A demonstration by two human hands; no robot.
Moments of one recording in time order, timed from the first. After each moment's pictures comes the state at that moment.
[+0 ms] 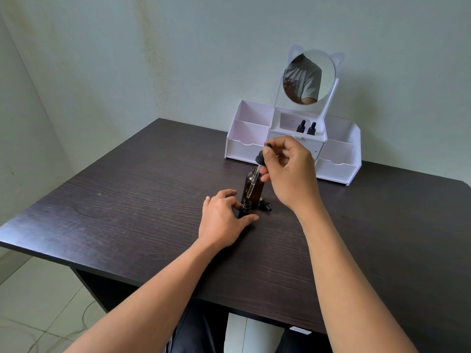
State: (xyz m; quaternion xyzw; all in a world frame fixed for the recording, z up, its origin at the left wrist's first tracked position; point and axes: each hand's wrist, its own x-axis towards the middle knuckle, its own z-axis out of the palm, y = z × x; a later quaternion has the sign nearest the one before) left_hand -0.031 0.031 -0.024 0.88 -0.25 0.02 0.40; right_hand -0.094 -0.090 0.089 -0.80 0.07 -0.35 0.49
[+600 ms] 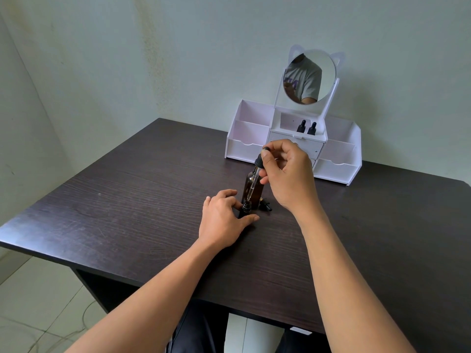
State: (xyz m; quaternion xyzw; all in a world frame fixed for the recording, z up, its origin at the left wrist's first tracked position) left_hand -0.031 0.031 -0.025 0.88 -0.25 0.02 0.40; right_hand -0.092 -0.091 0.083 -0.81 0.07 -0.35 0.48
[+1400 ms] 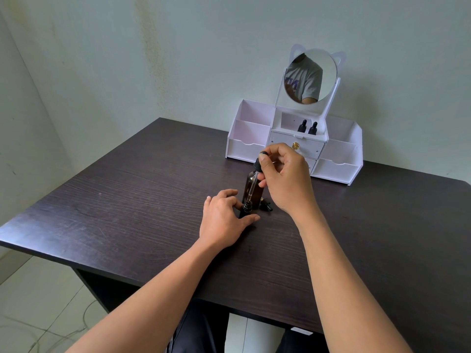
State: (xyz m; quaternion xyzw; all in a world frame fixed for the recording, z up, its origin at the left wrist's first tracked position) left_hand -0.028 0.030 -0.028 0.88 -0.26 0.02 0.40; right_hand -0.090 -0.090 0.076 -0.83 0.08 -0.32 0.45
